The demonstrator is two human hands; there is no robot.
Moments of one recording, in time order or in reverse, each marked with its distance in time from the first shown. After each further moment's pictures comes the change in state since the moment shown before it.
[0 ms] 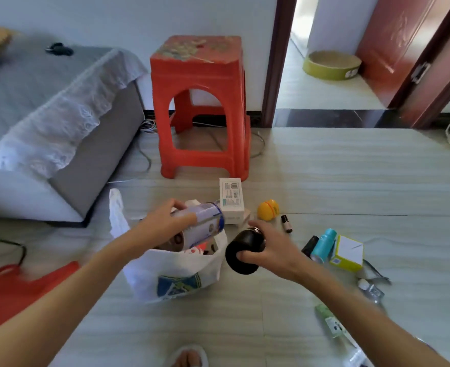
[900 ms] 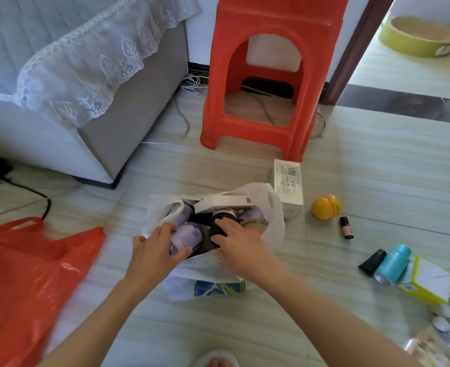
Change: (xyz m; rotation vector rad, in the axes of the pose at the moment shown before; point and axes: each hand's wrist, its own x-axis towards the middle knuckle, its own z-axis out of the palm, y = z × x) left_hand 0.065 -0.208 -0.001 0.546 0.410 0.014; right_hand 0.140 -0.016 0.177 -0.768 -0.193 -0.486
